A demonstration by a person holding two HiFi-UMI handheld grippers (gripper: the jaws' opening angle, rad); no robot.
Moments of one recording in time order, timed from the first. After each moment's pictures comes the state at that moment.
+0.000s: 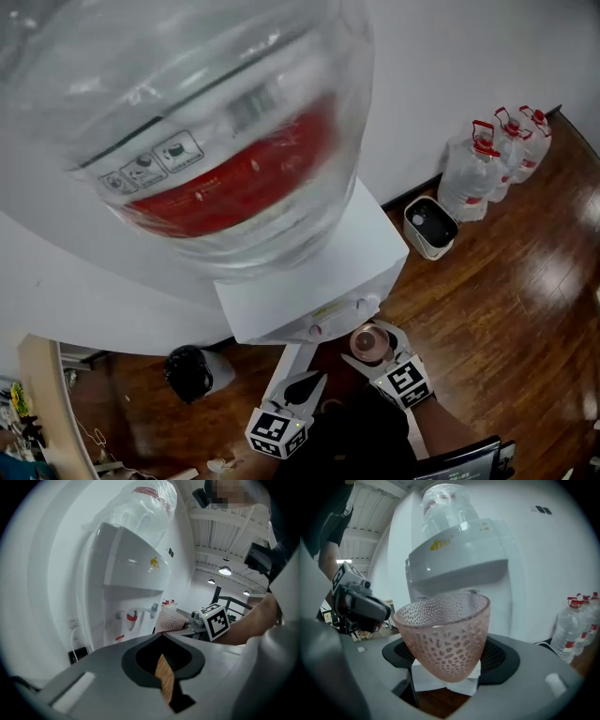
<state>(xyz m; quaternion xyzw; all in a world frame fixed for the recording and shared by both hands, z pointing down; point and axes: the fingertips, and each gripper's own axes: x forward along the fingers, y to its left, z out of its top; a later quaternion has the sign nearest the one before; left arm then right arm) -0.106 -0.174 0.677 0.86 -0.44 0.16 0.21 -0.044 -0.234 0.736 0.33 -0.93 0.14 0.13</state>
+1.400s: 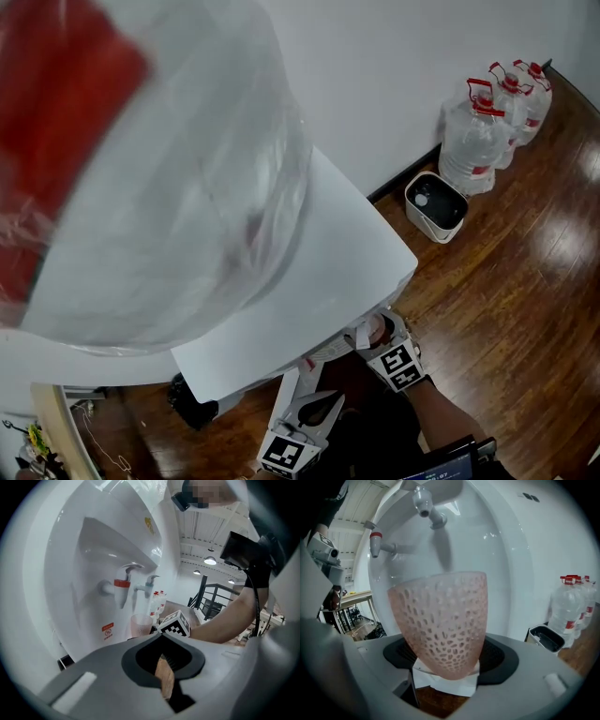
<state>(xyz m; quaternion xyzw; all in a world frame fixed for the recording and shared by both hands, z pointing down) -0.079 -0.202 0.762 0.91 -0.36 0.17 0.15 -0.050 -0.322 0.908 0.39 -0.89 0.17 0.15</state>
